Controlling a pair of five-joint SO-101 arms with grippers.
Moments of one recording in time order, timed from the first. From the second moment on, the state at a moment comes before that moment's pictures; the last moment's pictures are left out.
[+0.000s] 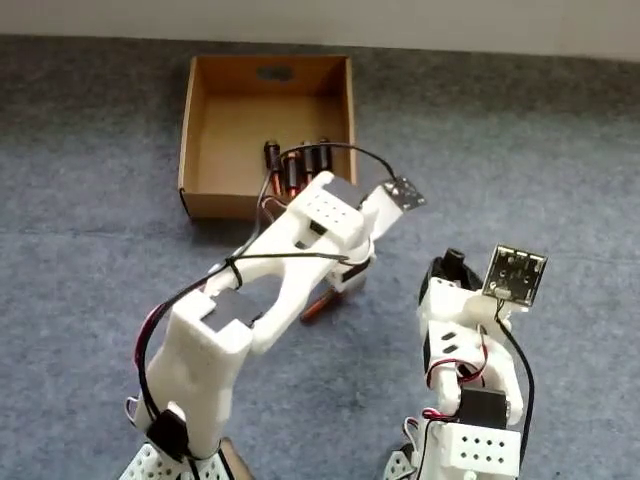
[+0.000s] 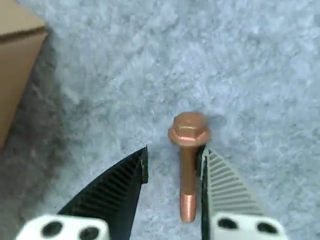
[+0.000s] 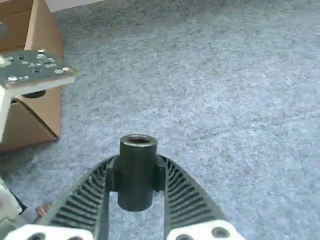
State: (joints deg) left arm 29.5 33.3 -13.3 79.3 -16.7; right arm 4.1 -93.7 90.3 38.7 -8.3
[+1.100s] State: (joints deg) left arm 26.5 29.8 -19.0 85.7 -11.3; right arm 4.3 -94.1 90.3 38.7 -8.3
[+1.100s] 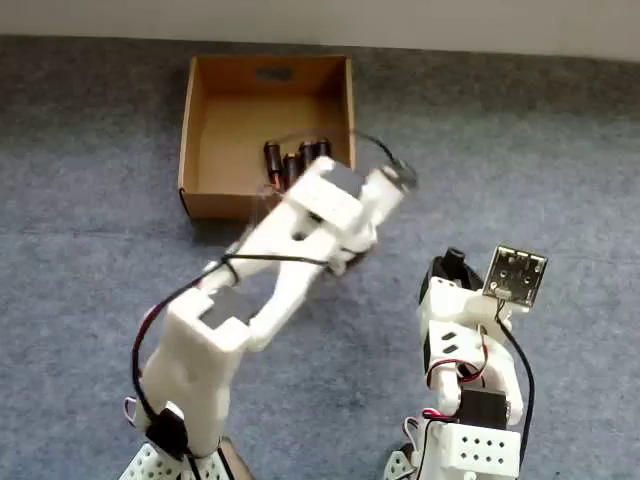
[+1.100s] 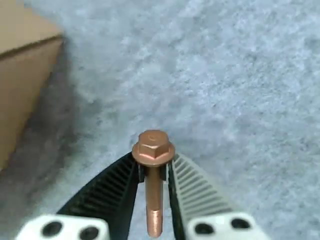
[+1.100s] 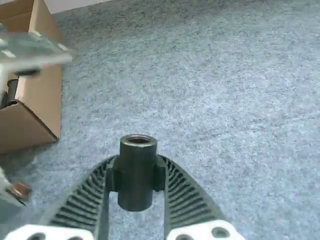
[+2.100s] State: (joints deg) left arm 22.0 -35.5 11.0 74.9 -4.0; right arm -19.2 -94.2 90.4 21.1 -12.7
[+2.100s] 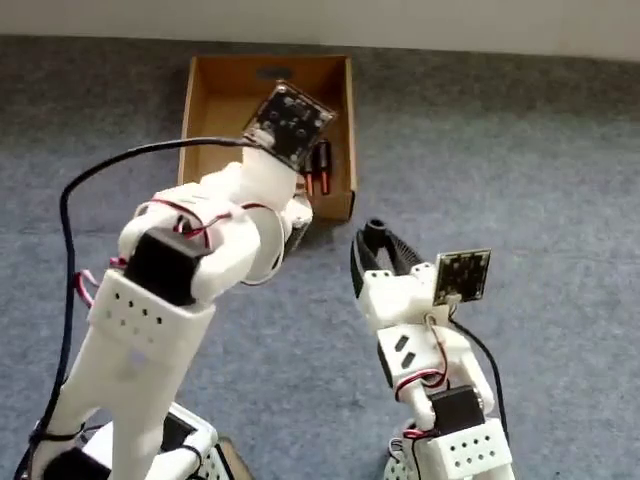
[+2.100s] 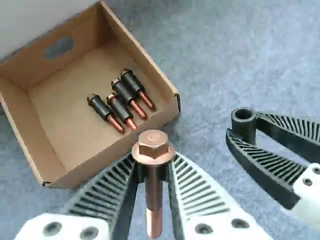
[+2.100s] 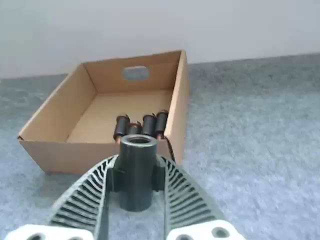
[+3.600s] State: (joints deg) left arm 34.2 -45.8 24.4 37.6 3.0; right arm -23.8 -94.2 92.5 -0.7 1.2
